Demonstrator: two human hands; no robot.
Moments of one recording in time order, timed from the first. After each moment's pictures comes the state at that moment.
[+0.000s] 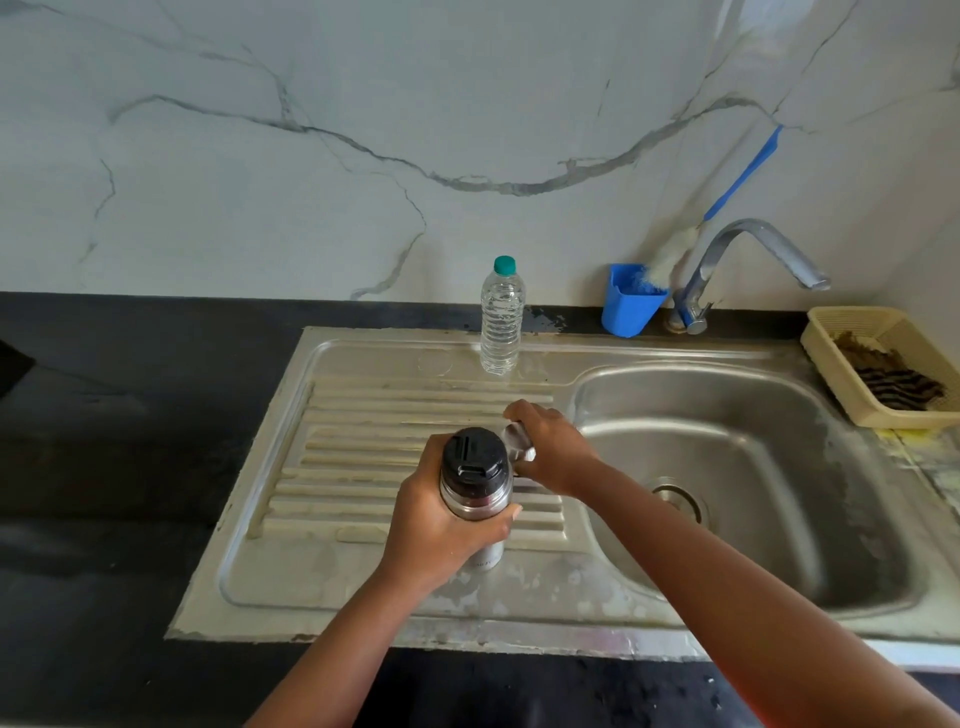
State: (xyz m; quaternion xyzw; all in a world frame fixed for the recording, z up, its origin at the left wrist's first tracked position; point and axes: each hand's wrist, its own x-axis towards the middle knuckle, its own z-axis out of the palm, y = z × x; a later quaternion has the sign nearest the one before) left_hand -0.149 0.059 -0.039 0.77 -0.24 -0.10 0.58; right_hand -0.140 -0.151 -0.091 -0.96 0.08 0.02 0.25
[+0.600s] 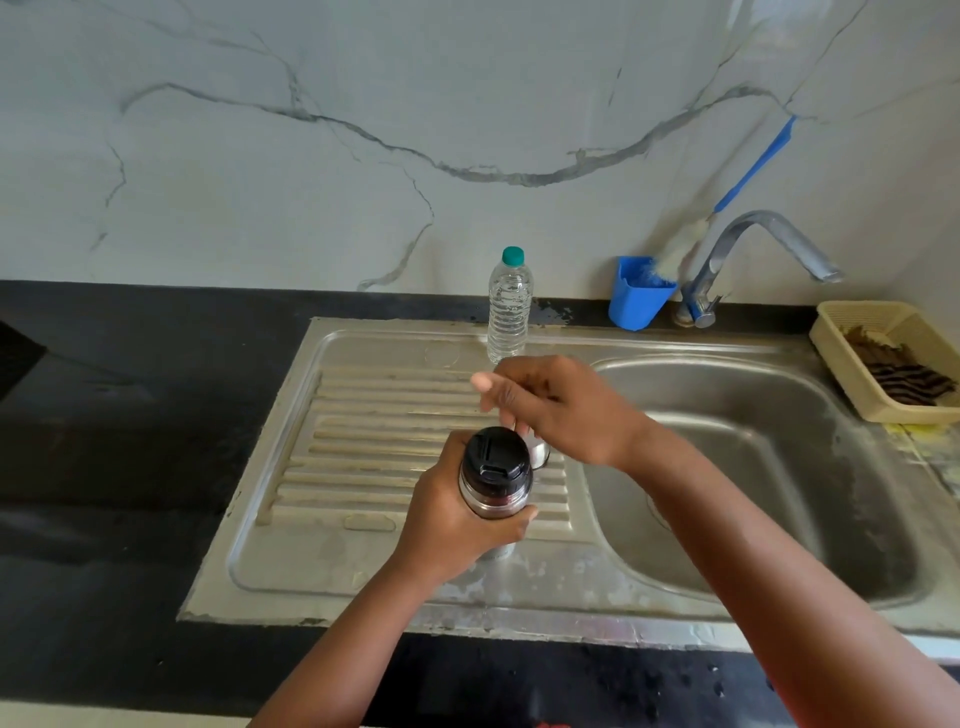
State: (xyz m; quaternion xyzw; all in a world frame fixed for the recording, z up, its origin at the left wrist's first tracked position) left_hand -0.155 0.057 -0.039 0.77 -0.26 -0.13 0.57; right_hand -0.175 -0.108 0.067 -0.90 0.01 -0.02 0.43
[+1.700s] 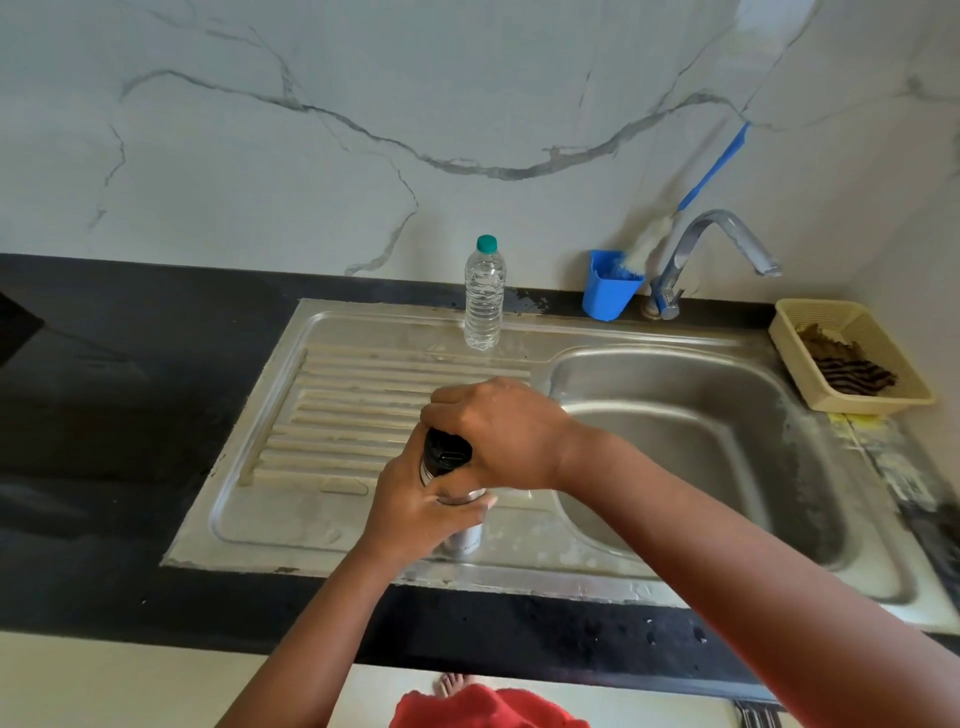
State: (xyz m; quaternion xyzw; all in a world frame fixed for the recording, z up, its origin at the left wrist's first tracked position) left_hand -0.191 0.065 -0.035 0.78 -0.24 -0.12 0.56; right_hand -0.210 -0.084 0.067 -0.97 -0.22 -0.01 0.09
